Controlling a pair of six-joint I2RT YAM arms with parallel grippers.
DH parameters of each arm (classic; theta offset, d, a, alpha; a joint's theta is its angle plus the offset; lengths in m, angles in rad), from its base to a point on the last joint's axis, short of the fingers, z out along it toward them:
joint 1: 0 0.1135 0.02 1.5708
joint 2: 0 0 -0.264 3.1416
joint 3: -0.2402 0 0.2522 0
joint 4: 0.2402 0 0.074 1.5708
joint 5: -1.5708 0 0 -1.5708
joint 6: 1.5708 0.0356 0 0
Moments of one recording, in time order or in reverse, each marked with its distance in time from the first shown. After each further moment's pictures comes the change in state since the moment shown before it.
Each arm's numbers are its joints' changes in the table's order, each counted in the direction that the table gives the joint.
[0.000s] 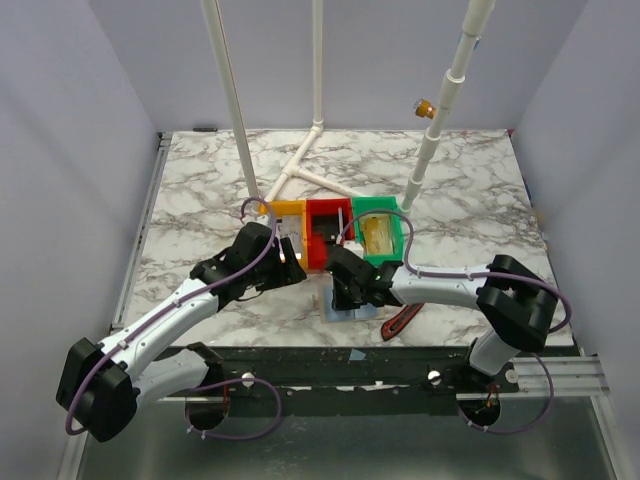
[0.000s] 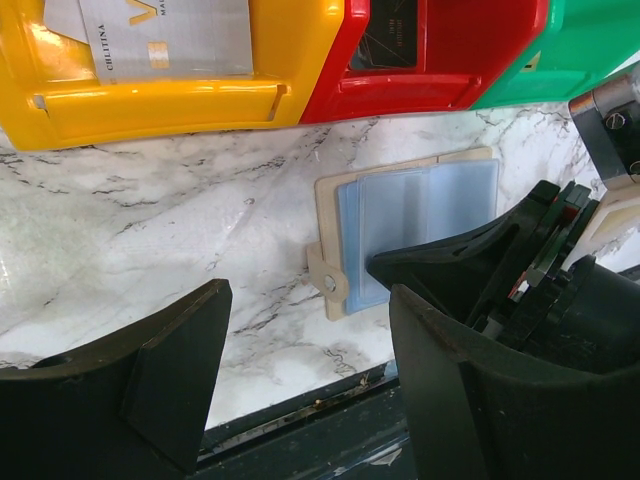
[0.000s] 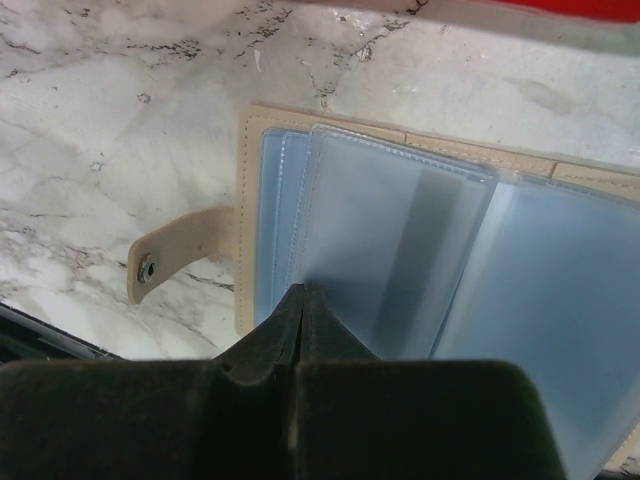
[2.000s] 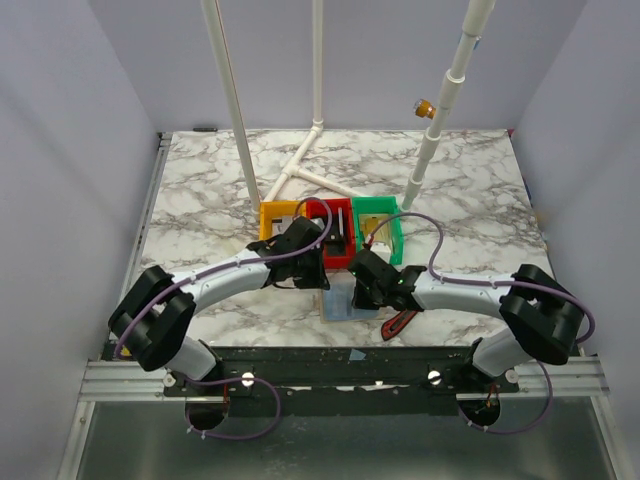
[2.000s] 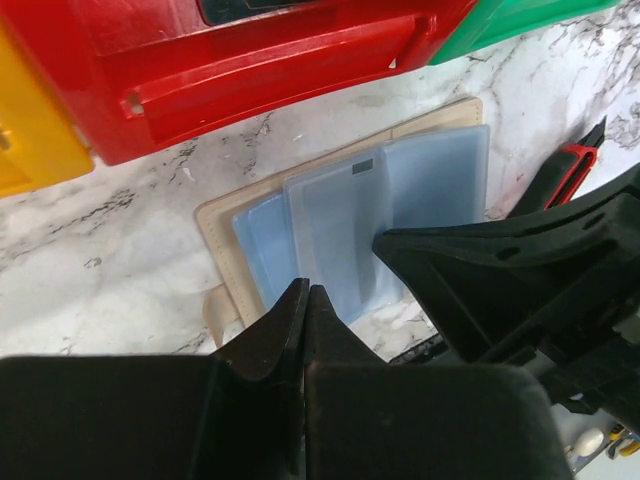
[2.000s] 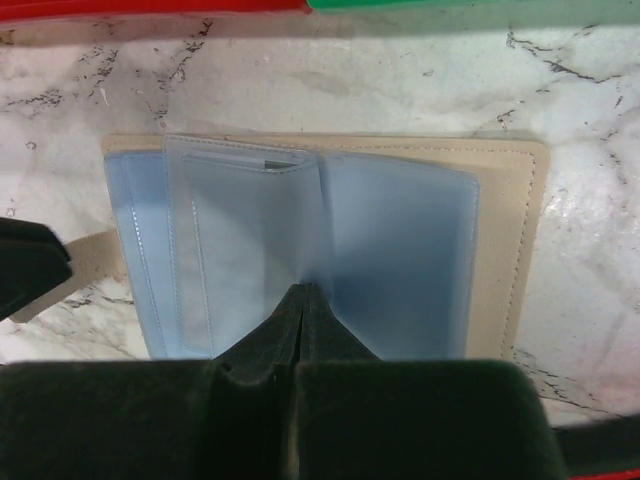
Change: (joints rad) left arm -0.141 -0.418 -0.150 -0.136 -0.112 -0.002; right arm -0.080 0.134 0.166 -0.024 -0.074 0.073
